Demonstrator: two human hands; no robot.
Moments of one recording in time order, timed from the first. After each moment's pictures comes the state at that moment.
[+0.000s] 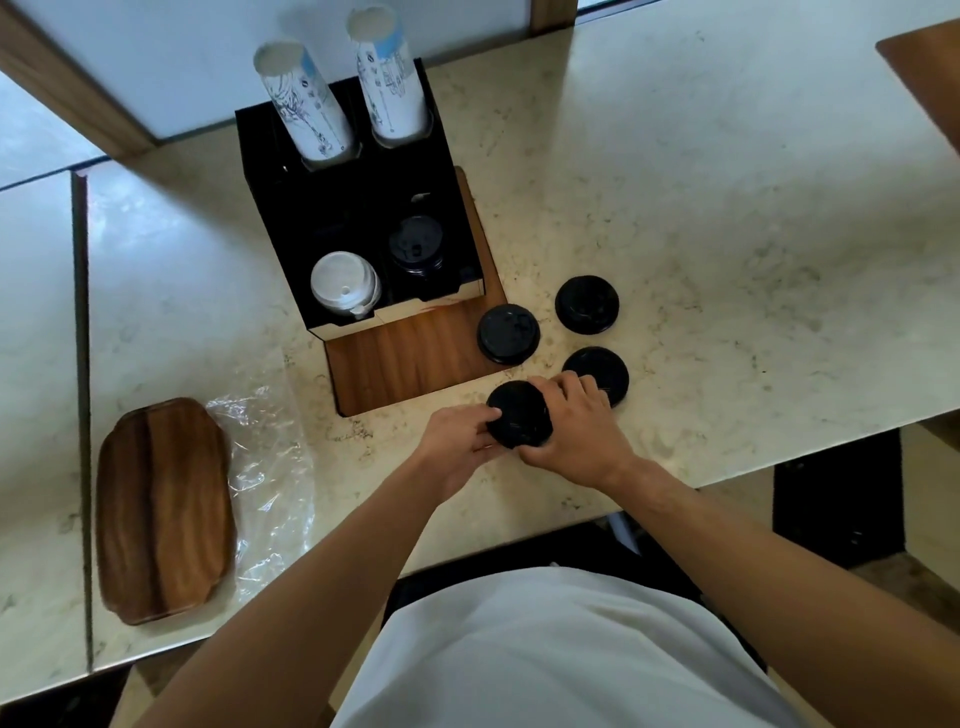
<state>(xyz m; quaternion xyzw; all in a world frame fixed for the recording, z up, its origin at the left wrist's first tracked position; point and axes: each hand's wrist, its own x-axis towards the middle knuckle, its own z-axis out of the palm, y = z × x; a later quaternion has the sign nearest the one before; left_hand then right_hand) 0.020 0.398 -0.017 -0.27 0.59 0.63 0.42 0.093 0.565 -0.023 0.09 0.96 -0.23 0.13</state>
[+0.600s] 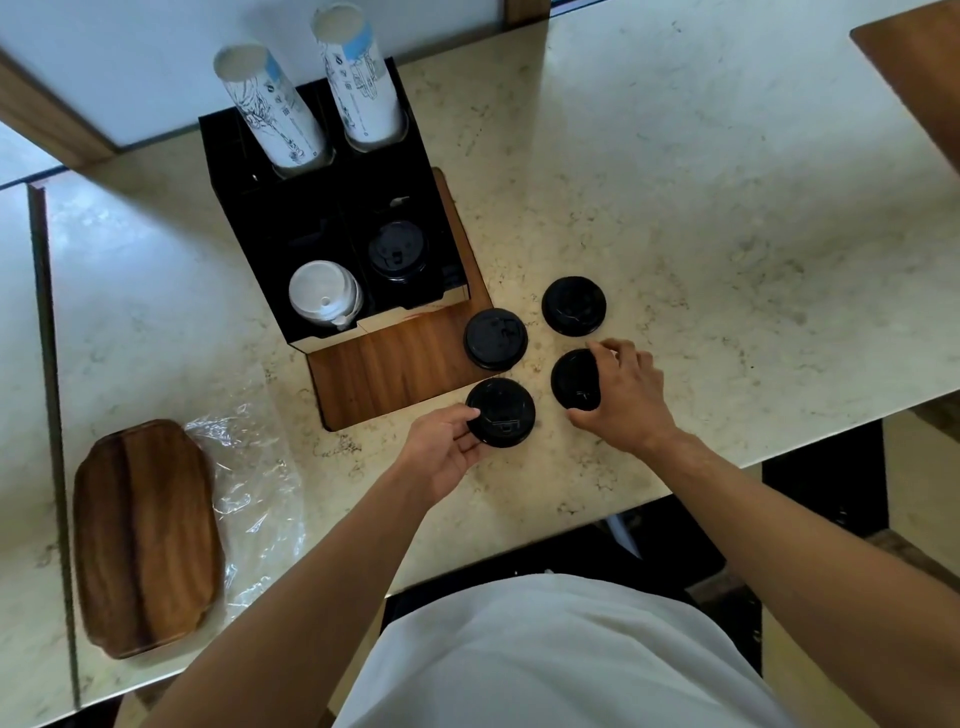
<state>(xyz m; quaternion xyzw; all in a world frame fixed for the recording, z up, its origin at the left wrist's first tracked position) 0.005 0.395 -0.017 -0.34 0.53 0.65 0.43 0.083 0.632 -0.039 0.22 0.95 -0.20 0.13</state>
